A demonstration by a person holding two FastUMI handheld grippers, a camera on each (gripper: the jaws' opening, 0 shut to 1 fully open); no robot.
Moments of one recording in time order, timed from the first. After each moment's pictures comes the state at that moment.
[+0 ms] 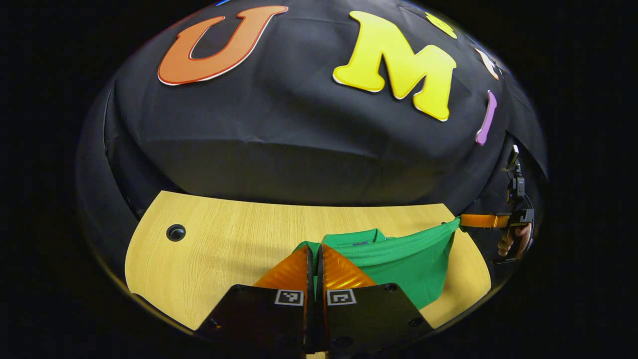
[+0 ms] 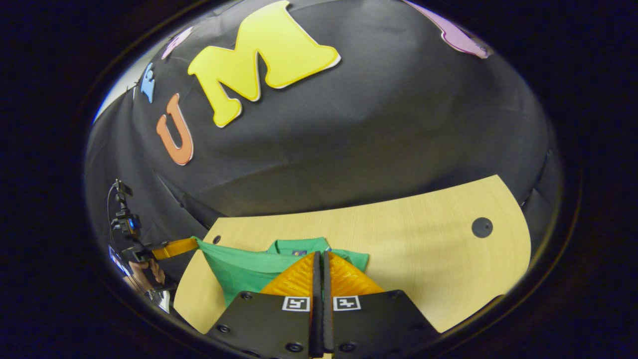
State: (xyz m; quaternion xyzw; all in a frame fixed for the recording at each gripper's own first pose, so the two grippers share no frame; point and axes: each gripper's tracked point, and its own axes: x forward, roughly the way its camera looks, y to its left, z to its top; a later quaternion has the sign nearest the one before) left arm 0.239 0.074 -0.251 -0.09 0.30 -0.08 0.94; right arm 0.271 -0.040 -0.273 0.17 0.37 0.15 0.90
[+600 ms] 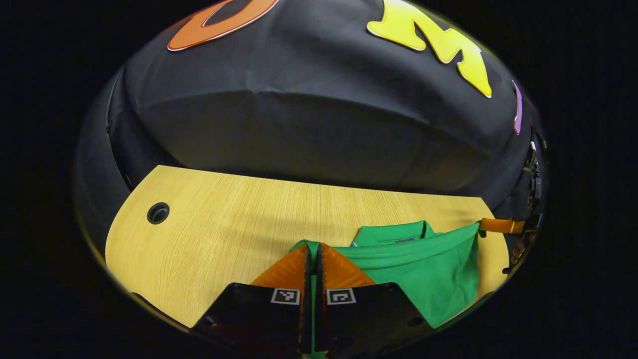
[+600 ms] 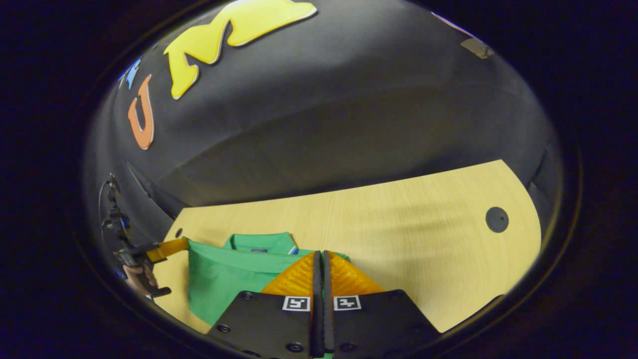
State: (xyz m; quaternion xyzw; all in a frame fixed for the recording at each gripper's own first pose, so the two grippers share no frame) left arm 0.288 0.073 -0.355 -0.09 0.33 -0.02 0.94; right arm 0.314 -0.045 -0.371 0.12 0.40 0.09 0.90
